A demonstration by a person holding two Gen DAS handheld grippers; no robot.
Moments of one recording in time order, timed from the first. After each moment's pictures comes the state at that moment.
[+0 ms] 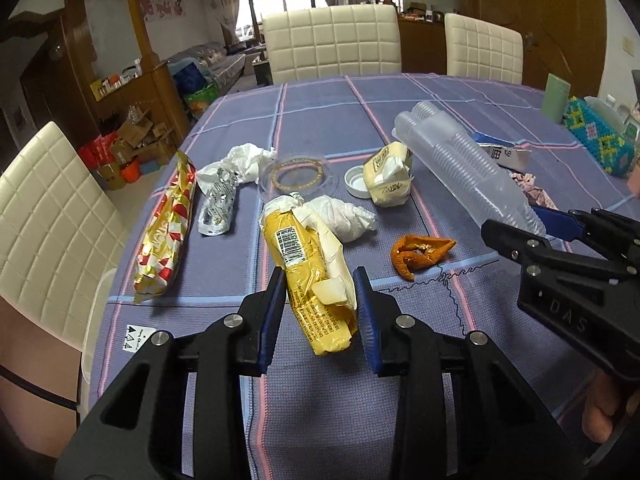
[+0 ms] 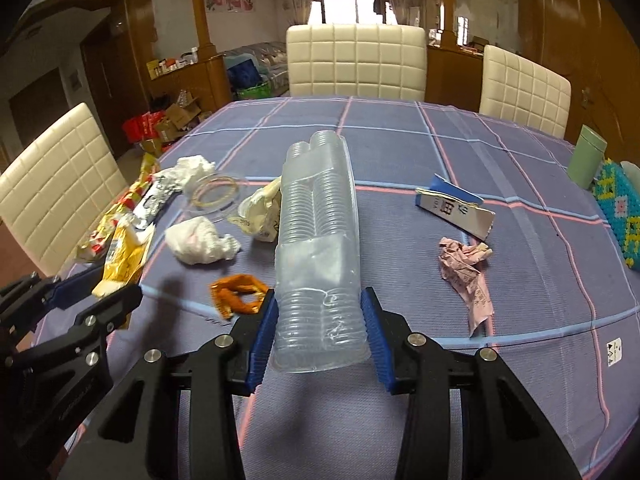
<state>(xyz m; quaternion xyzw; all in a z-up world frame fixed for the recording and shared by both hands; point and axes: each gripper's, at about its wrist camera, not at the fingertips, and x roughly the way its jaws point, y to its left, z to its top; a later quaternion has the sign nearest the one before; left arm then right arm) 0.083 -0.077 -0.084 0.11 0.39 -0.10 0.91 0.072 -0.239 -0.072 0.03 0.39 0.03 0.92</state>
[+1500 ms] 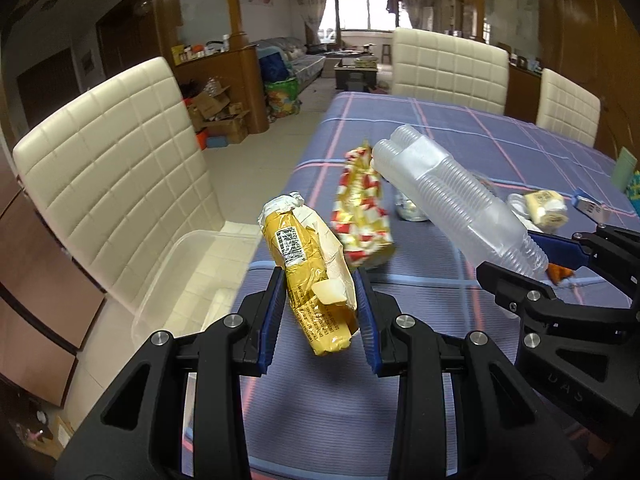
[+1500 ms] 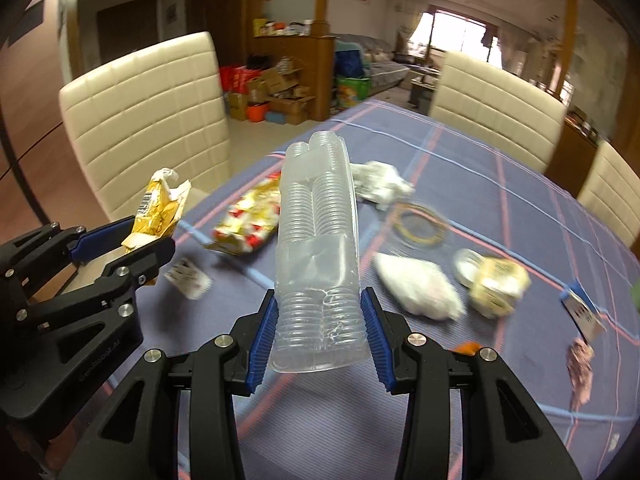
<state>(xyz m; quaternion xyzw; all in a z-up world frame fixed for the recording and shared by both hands) 0.079 0.090 -0.080 0.02 0.37 0.02 0.93 0.095 -0.050 -0.061 -0.11 0.39 0.18 0.90</state>
